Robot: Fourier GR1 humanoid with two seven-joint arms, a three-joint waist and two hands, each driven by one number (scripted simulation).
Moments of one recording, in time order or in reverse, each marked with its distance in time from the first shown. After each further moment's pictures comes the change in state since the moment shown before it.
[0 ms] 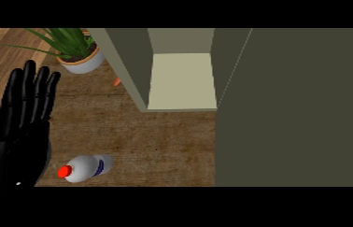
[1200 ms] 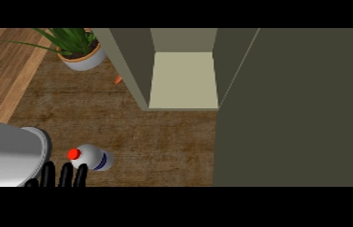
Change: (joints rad) left arm 0.563 -0.059 -0.861 -0.278 -0.316 0.686 0.038; right arm 0.351 -0.031 0.048 -0.313 -0.210 0.130 0.218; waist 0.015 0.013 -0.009
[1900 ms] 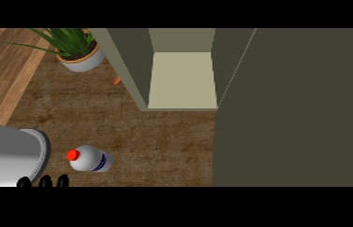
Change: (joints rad) left arm 0.043 -0.001 -0.043 0.008 -0.055 0.202 -0.028; right arm 0.029 -0.006 -0.031 -0.011 -0.013 0.028 0.008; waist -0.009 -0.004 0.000
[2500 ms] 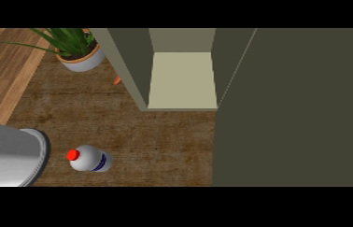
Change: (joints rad) left arm 0.051 0.051 -0.023 0.000 -0.014 0.099 -0.066; right arm 0.077 0.013 -0.024 -0.003 -0.017 0.048 -0.047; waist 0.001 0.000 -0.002
